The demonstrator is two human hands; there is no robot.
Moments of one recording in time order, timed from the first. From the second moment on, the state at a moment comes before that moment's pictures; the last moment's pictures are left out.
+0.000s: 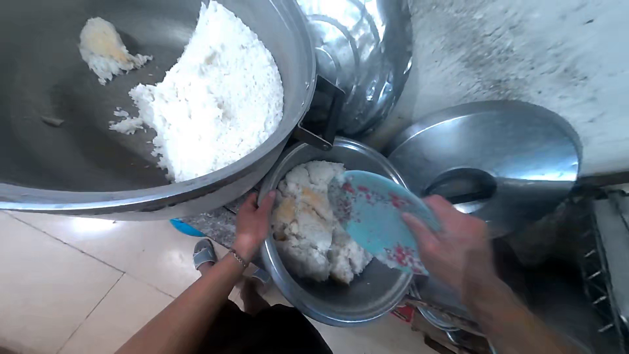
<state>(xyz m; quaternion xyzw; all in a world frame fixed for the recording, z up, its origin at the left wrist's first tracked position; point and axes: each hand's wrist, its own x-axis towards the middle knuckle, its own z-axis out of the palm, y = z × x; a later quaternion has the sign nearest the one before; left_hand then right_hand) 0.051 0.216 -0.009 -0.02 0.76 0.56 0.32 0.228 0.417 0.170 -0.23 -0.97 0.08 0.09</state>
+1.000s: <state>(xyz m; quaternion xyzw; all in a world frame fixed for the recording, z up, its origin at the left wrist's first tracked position) 0.142 0.167 -0.031 0.05 0.72 0.57 0.39 0.197 0.385 0.054 -0.44 -0.83 0.32 0.14</state>
